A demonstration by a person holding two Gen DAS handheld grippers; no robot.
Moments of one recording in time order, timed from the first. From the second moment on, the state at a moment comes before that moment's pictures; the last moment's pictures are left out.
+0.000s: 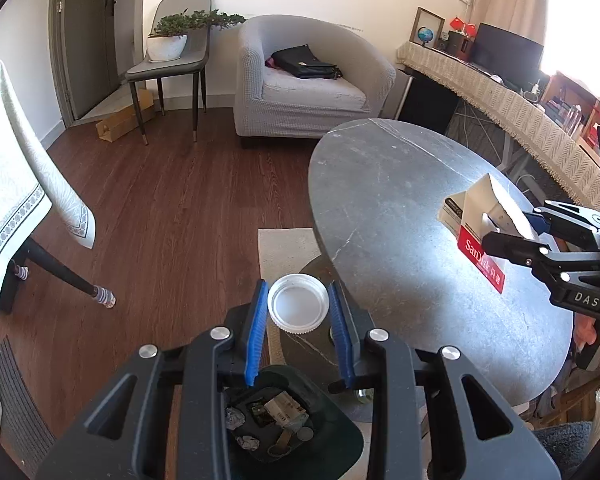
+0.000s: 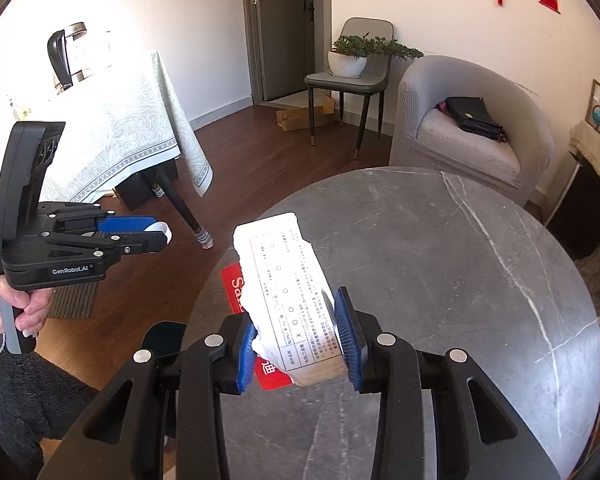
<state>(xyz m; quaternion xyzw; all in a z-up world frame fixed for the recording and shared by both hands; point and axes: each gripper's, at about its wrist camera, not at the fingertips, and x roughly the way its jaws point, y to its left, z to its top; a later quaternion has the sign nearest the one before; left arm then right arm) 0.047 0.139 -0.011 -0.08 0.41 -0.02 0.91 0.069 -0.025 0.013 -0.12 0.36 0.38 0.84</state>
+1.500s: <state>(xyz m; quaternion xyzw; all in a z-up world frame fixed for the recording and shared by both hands) -0.015 0.161 -0.158 -0.08 0.58 -0.02 0.81 0.006 0.083 -0.008 -0.16 0.39 0.45 0.79</state>
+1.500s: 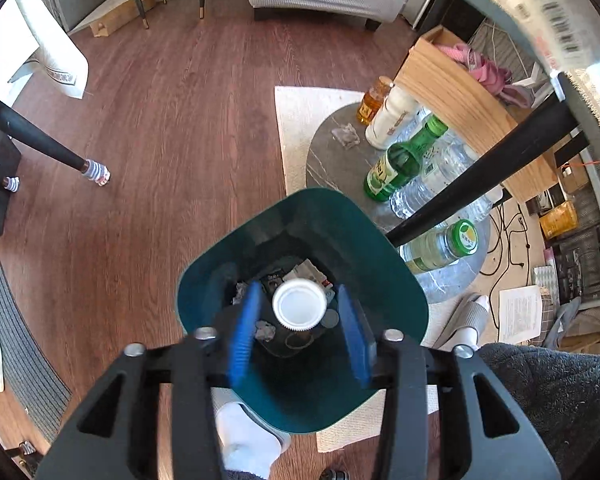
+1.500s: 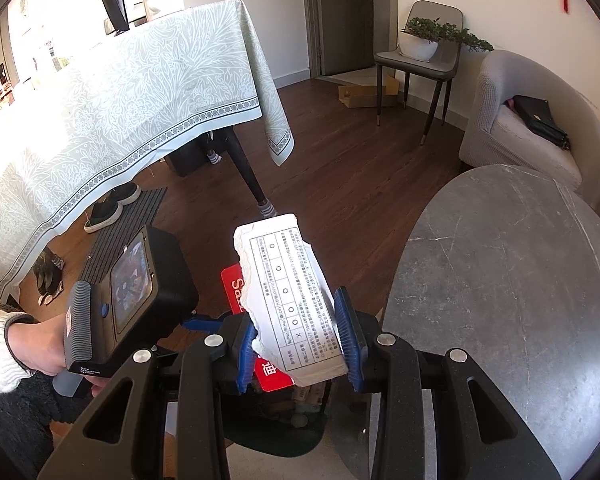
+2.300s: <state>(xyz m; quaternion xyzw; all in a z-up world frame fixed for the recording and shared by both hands) -0.041 0.259 -0.068 -0.16 0.46 0.06 0.87 -0.014 0.144 -0.089 -0.24 0.45 0.44 0.74</state>
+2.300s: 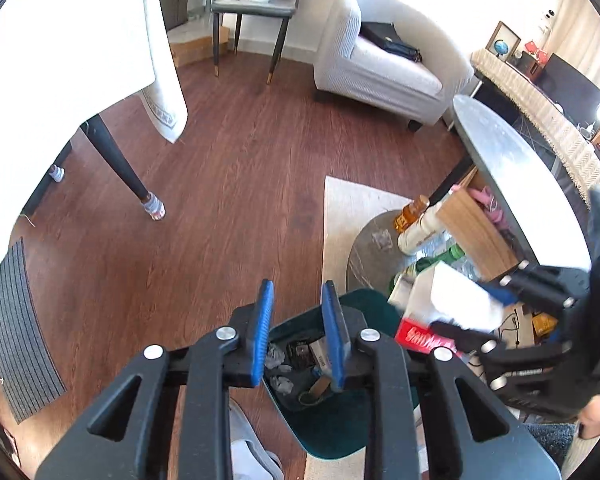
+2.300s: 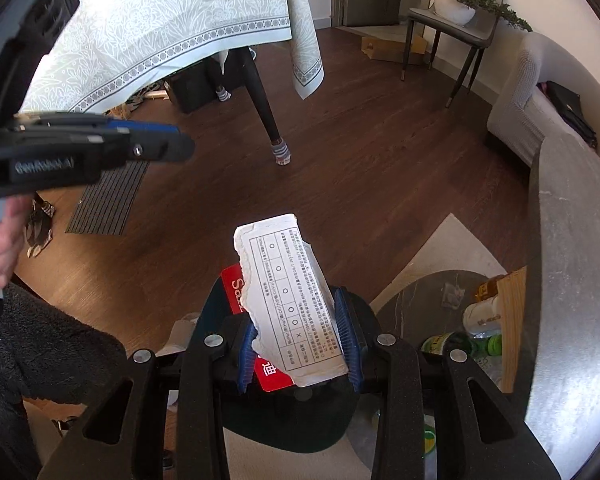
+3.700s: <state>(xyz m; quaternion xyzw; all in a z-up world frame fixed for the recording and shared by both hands) -0.060 0.148 0.031 -0.10 0.32 0.06 0.94 -0.043 -0.037 0.027 -0.13 0.33 0.35 0.87</state>
